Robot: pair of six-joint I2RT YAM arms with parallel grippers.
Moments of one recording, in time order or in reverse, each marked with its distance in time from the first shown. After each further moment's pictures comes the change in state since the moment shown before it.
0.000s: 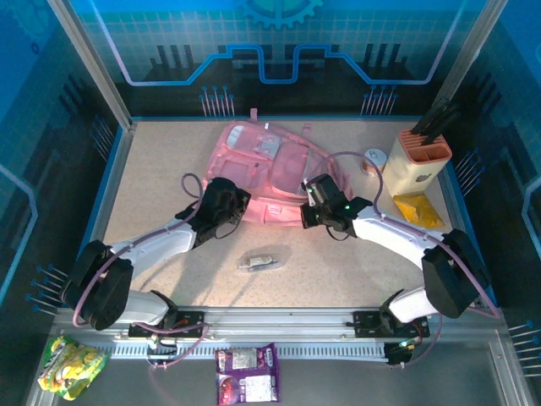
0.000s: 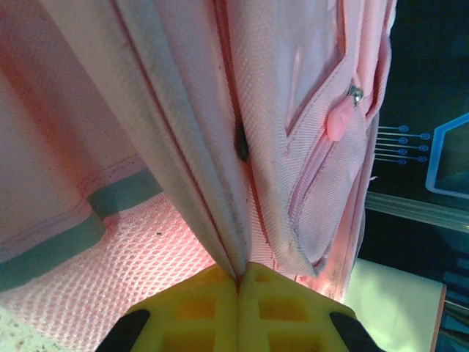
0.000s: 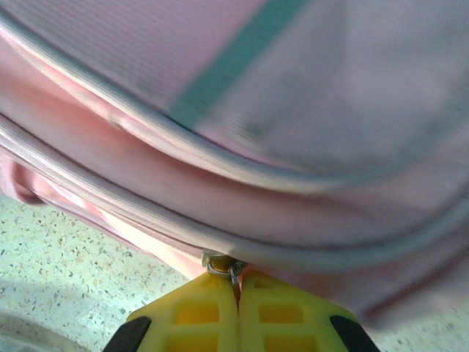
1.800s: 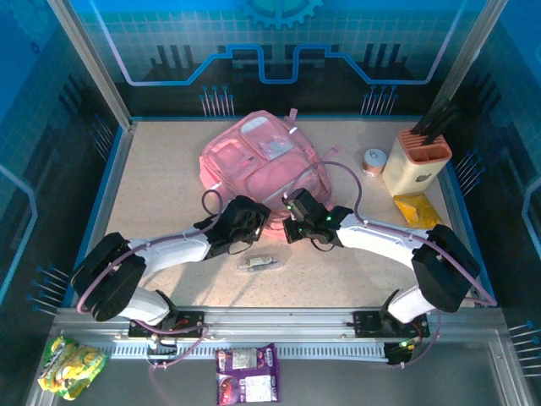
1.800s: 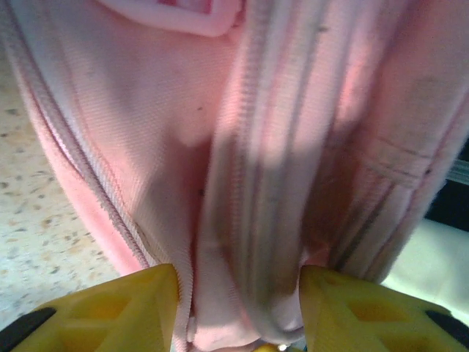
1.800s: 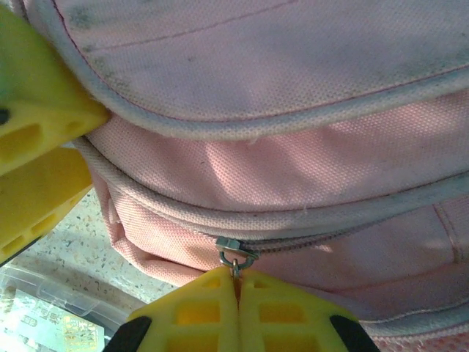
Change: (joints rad) left arm -0.222 0.088 -0.024 0.024 -0.035 -0.196; right arm 0.187 0.070 0.019 0.007 0.018 0.089
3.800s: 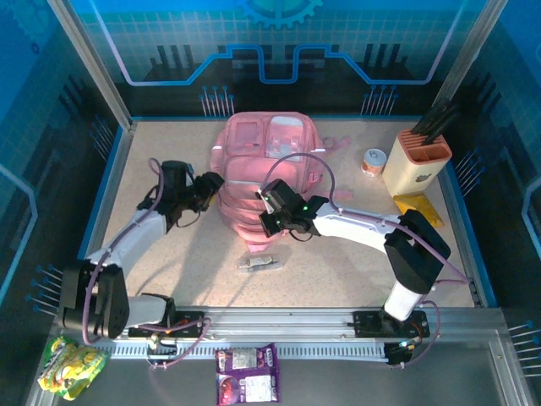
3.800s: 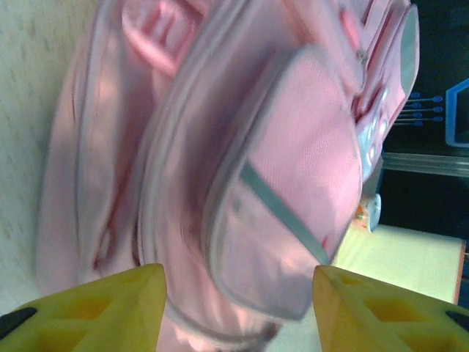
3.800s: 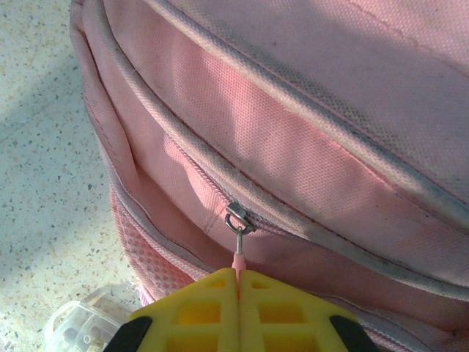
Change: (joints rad) left arm 0.560 -0.181 0.051 -0.211 0.444 0.590; right arm 0.051 0.204 0.228 0.008 -0.087 -0.075
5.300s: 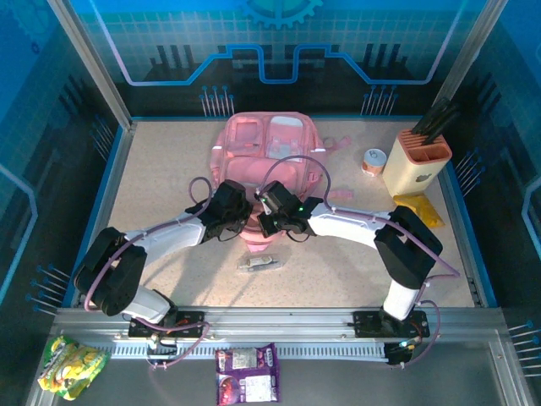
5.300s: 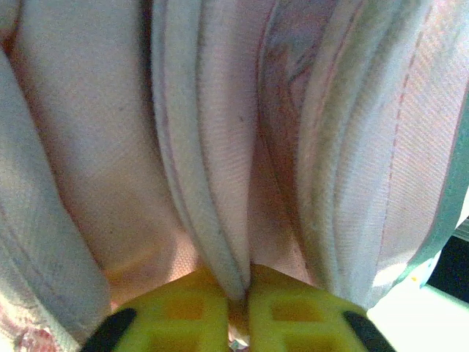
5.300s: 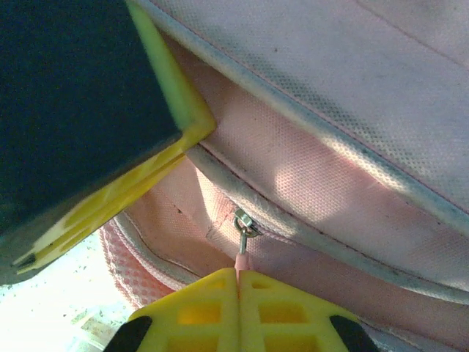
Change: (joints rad) left arm -0.389 0.208 0.033 0.024 -0.407 -0.499; right arm 0.000 0.050 -0.005 0.054 0.000 0.024
